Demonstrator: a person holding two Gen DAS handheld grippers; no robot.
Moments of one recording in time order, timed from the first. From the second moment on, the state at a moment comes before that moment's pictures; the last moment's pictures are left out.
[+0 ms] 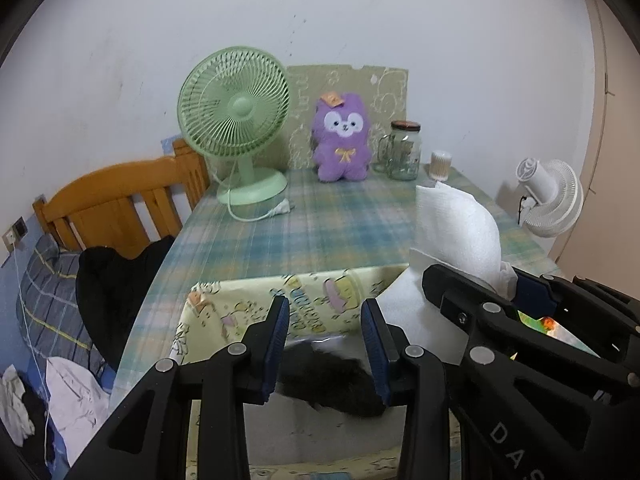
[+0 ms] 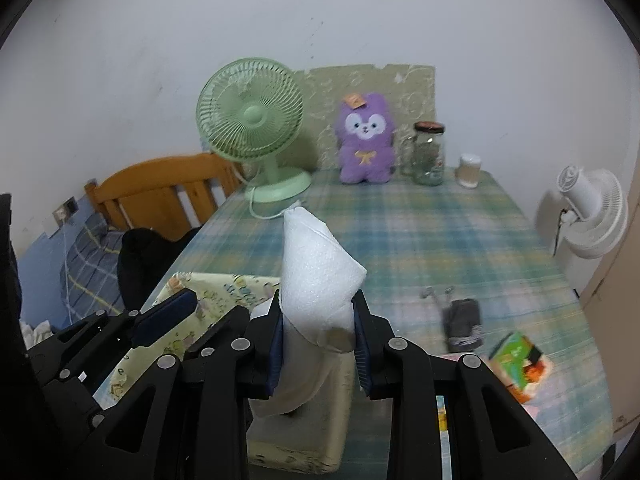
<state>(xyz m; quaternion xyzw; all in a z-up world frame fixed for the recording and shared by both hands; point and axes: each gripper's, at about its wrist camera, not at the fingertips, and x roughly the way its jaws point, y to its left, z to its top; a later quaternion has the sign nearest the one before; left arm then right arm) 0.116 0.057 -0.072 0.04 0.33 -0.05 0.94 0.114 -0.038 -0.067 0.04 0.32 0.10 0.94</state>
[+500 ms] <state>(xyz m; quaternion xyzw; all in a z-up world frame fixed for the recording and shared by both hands) 0.123 0.083 -0.105 0.02 0.38 -0.03 0.93 0.131 -0.009 -0.104 0.04 0.36 0.14 0.92</state>
